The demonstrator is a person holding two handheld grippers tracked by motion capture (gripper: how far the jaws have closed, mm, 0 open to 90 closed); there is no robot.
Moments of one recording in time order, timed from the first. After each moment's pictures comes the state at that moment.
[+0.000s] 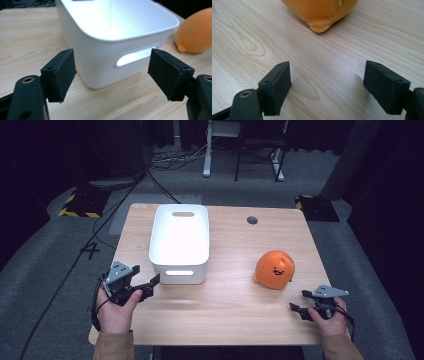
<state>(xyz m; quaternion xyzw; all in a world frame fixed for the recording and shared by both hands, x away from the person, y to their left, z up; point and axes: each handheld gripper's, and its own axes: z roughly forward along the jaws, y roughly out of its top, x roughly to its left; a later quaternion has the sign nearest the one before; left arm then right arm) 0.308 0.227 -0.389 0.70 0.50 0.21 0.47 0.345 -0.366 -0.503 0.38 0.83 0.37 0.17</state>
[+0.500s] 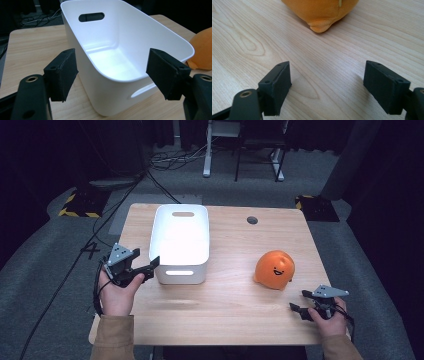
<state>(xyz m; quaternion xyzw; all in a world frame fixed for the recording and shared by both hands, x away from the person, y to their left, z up) 0.348 0.228 -0.374 0.69 0.49 0.24 0.48 0.345 -0.366 -0.503 0.38 0.83 0.37 0.17</state>
